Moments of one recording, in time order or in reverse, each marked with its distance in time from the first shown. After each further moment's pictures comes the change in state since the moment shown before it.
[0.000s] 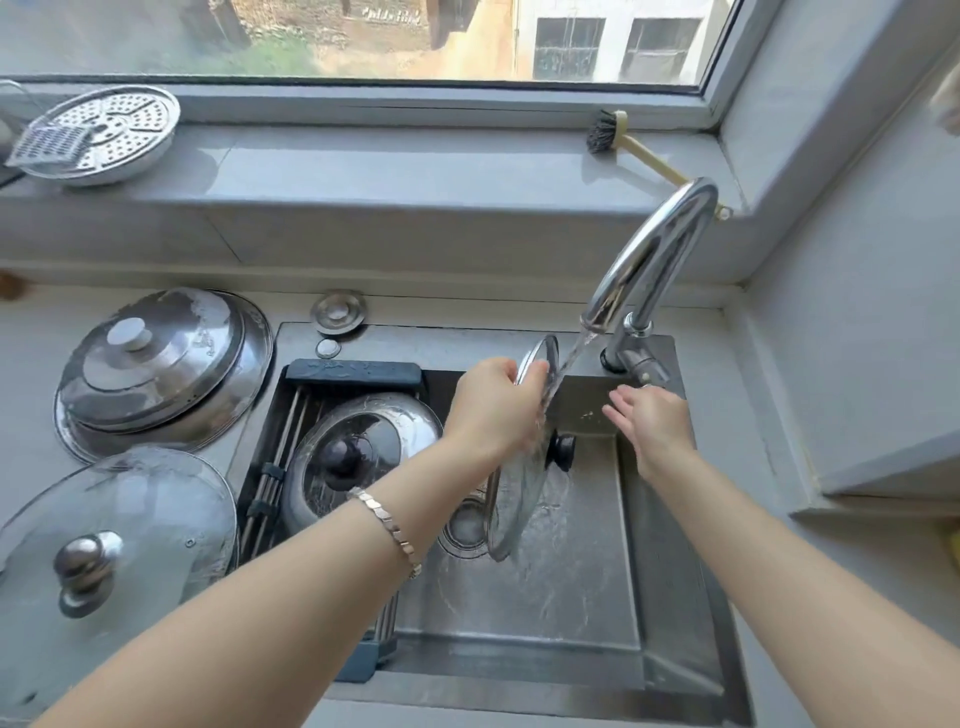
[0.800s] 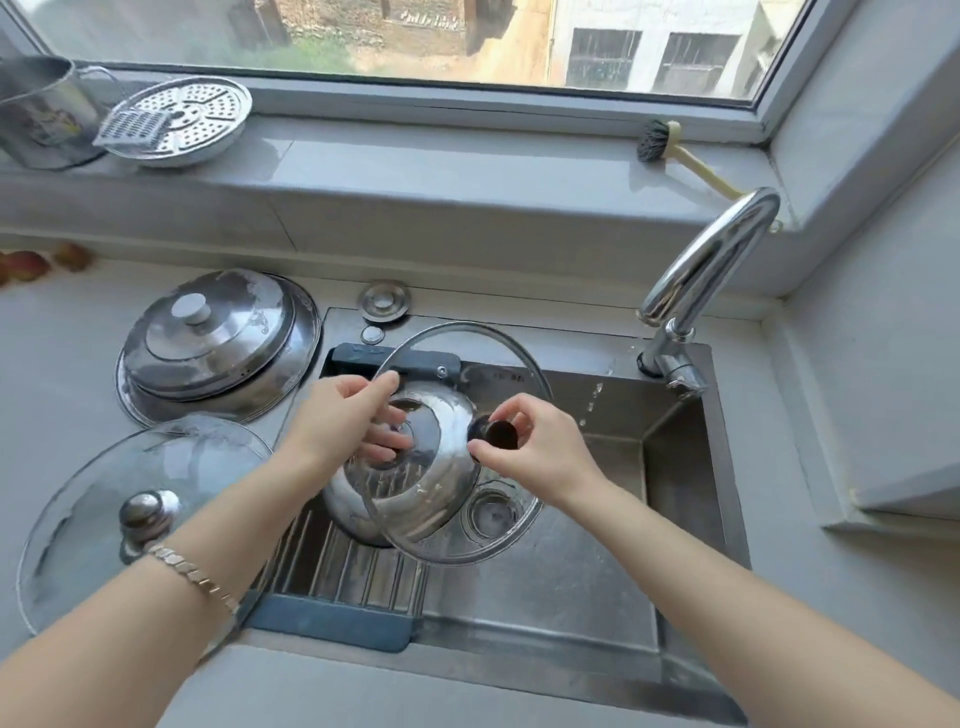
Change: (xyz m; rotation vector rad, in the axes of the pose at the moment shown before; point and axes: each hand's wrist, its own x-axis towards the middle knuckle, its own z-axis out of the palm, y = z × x) left_hand -0.036 -0.068 -0.135 -0.164 0.140 -0.169; right_hand -0.101 0.019 0.081 -0.763 -0.504 -0.558
